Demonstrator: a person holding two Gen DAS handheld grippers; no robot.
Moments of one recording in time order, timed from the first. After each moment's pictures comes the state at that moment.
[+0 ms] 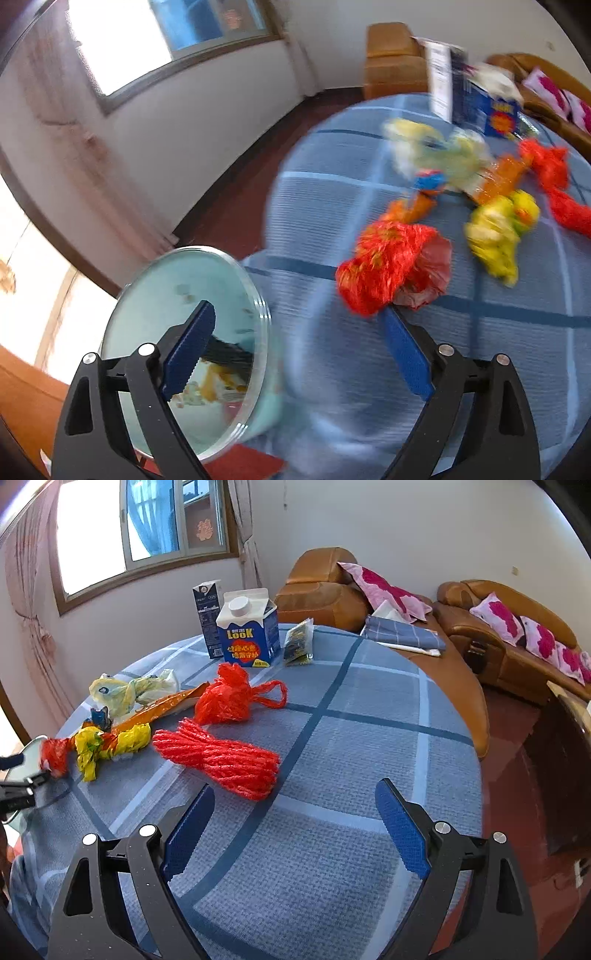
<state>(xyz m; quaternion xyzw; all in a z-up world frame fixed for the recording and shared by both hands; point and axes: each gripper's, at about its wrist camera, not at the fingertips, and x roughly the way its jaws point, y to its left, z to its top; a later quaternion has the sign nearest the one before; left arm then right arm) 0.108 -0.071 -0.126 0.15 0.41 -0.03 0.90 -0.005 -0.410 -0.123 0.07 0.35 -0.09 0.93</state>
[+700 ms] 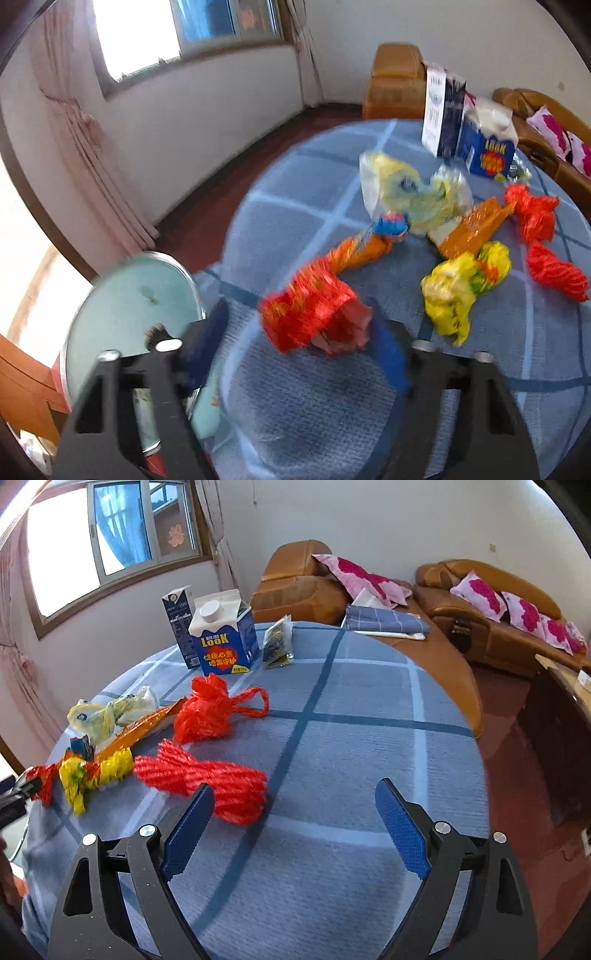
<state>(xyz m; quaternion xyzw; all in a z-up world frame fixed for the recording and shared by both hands) 0.121 -0.112 -0.130 0.09 0.41 -0.04 0.91 0.019 -0.419 -0.124 0.11 0.36 -0.13 0.92</state>
